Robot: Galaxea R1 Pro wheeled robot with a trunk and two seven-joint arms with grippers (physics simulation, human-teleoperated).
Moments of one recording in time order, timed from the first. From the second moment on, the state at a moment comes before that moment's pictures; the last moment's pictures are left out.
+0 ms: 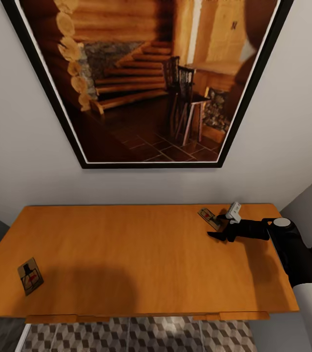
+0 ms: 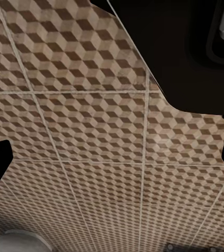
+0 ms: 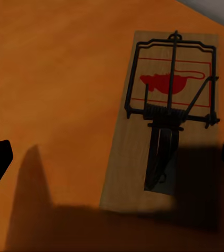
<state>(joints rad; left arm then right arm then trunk) 0.04 -0.09 -0.21 0.07 0.16 -0.24 0.20 -0.72 -0.28 -0.10 -1.13 0.35 0.31 1.16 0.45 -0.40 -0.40</state>
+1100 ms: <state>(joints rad) 0.04 -0.09 -0.21 0.07 0.16 -0.24 0.20 -0.72 -0.28 -0.10 -1.13 0.35 0.31 1.14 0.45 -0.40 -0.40</state>
